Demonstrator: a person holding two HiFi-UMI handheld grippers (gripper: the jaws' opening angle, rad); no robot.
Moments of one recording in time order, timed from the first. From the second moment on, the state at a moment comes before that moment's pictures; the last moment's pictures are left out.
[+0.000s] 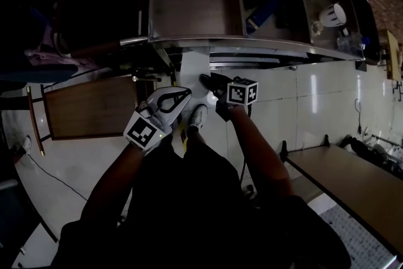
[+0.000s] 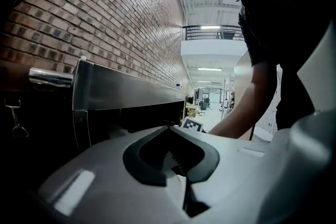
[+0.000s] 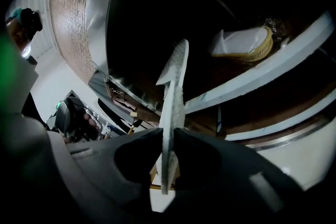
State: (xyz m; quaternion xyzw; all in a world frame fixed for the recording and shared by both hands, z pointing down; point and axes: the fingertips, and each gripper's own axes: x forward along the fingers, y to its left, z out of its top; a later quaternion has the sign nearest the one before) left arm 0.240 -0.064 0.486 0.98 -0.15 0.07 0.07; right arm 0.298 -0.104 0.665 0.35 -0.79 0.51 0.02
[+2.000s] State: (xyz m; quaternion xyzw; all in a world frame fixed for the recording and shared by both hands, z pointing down) left arm 0.253 -0.113 0.507 0.96 -0.25 0.10 0.09; right arm 0.380 -0.265 0.651 0.58 -0.79 0.18 0.10
